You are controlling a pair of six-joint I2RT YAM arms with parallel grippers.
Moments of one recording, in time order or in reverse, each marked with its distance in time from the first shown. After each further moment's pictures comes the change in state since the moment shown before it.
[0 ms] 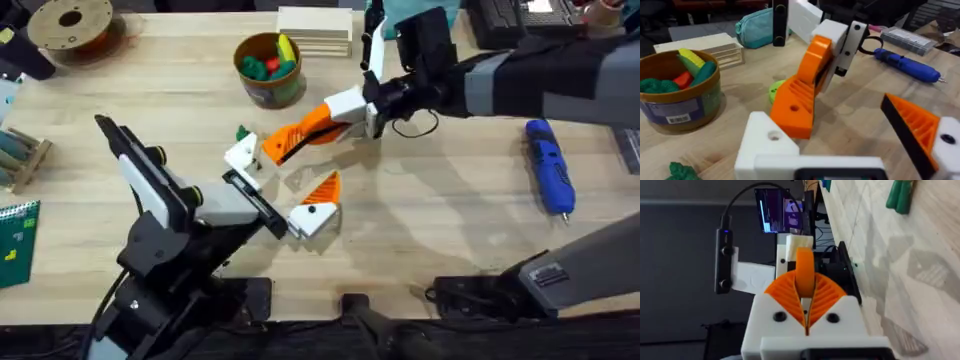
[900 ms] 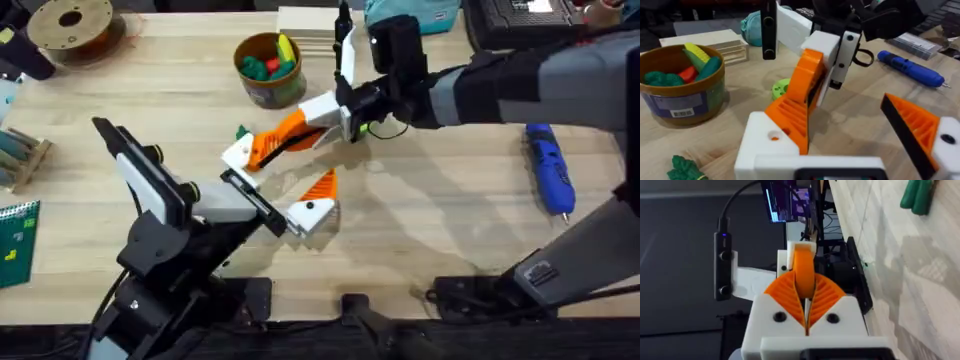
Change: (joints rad) left arm 0.007 0.000 0.000 -0.003 -0.022 -0.026; right arm 0.094 0.100 0.010 0.314 -0.003 0.277
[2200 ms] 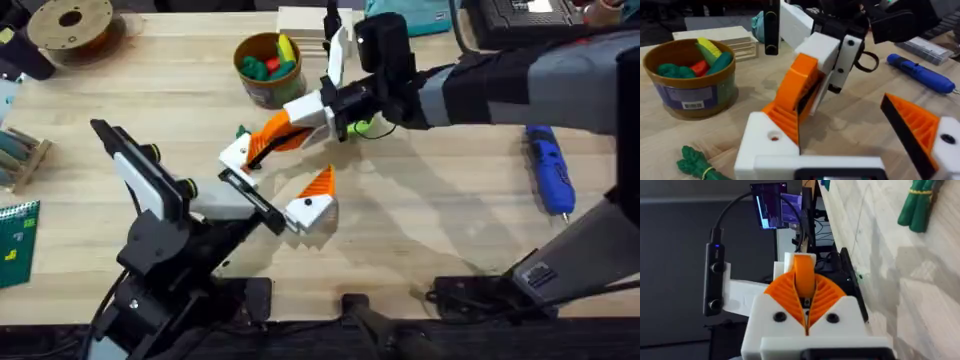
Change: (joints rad) left arm 0.001 0.002 0.000 -0.003 -0.020 -0.022; right arm 0.053 0.014 0.037 0.012 0.087 0.030
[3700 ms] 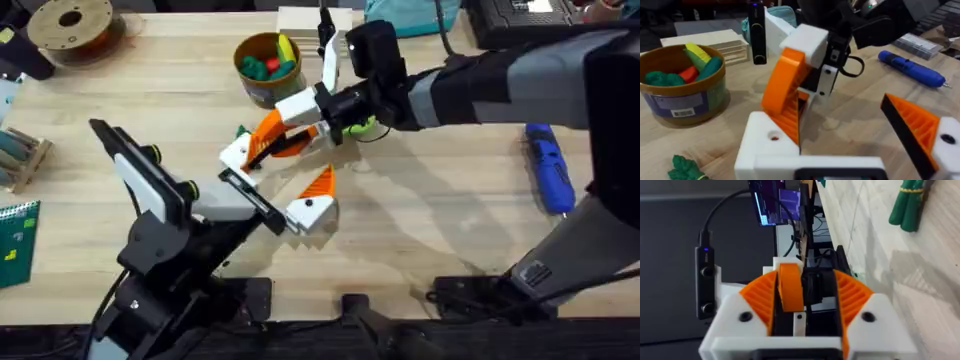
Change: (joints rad) left arm 0.002 0.000 0.000 0.002 -0.001 0.016; right arm 0.013 0.046 0.019 -0.009 0.001 -0.031
